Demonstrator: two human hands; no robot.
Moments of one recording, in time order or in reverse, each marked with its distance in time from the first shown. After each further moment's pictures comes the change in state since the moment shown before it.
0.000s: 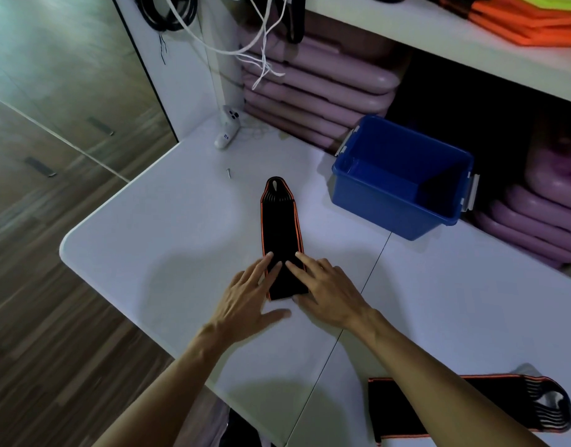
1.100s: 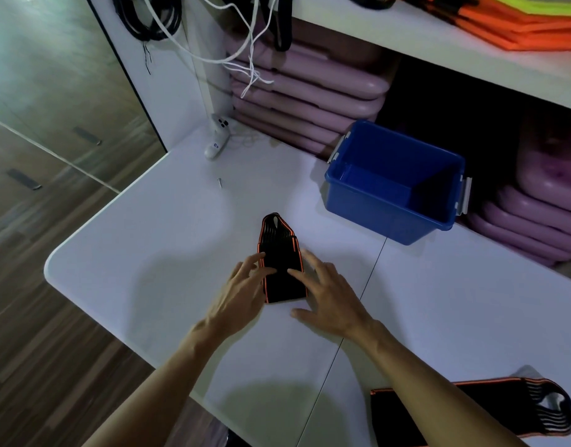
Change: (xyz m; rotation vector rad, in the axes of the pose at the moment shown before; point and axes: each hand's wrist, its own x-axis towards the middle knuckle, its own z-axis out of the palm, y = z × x) left_hand 0.031 -0.014 -0.014 -0.252 0.080 -0.028; right_hand -0.001 0.005 0.000 0.181 0.066 0.116
